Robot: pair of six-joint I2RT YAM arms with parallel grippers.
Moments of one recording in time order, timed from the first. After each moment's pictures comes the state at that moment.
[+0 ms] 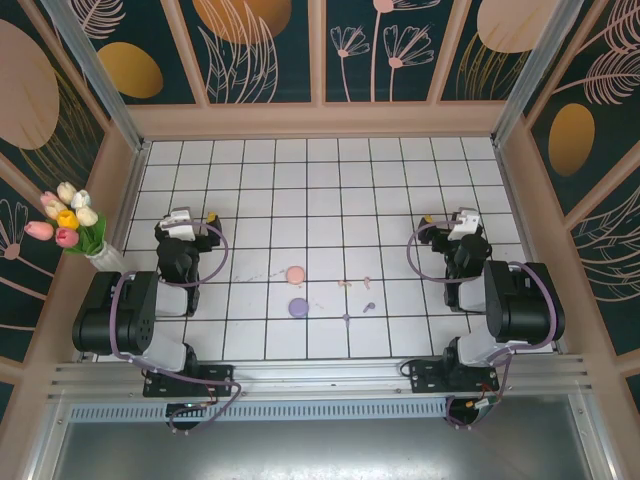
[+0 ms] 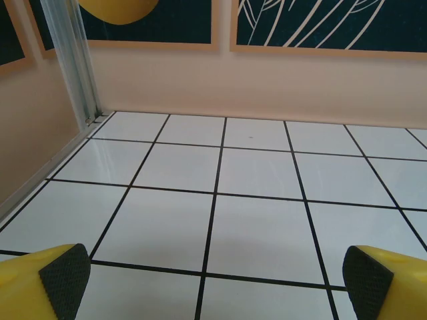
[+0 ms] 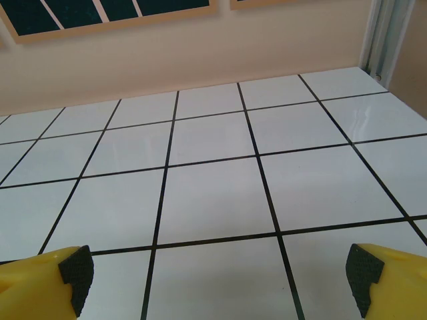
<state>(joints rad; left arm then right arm) -0.01 1.52 0.23 1.17 -0.09 -0.06 -0.05 1.54 0.22 1.12 -0.07 0.10</state>
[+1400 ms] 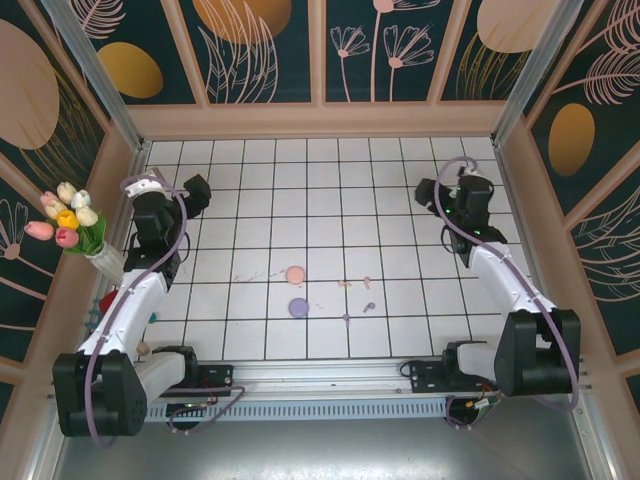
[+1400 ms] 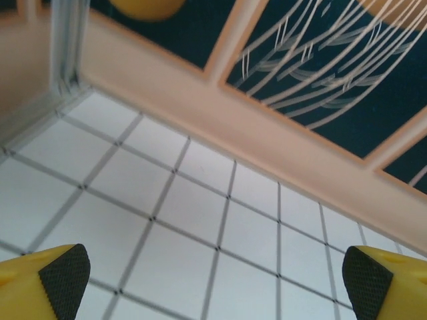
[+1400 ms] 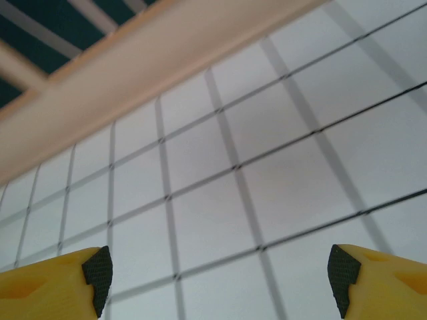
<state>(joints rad) -0.01 1.08 0.68 0.11 -0.04 -0.55 0.09 1.24 0.80 -0.07 -0.07 0.49</state>
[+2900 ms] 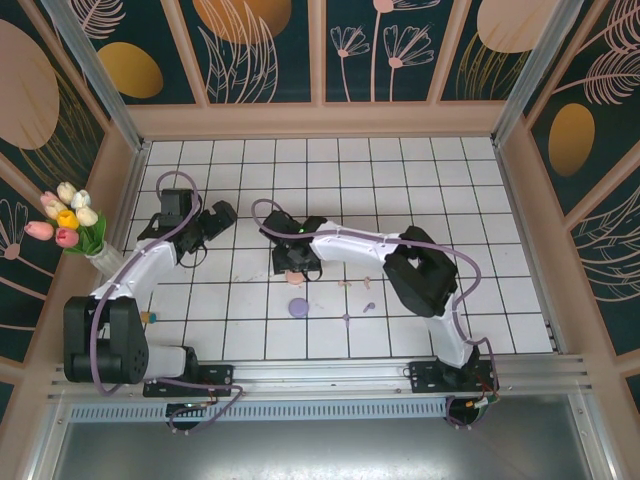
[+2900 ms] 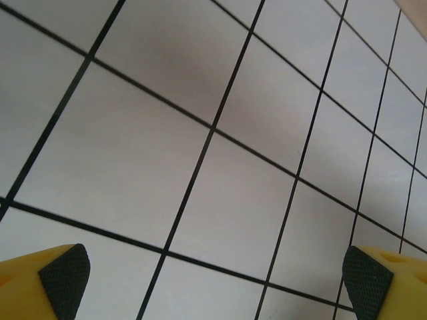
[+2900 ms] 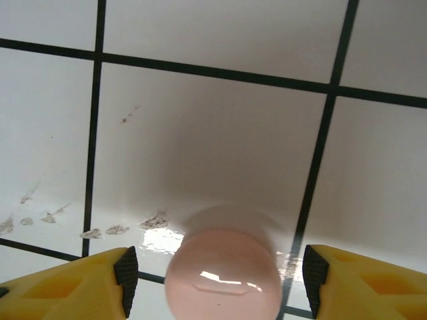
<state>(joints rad) -0.05 1.36 0.82 -0.30 0.17 -0.67 1.01 2.08 1.58 -0.74 0.12 0.79</state>
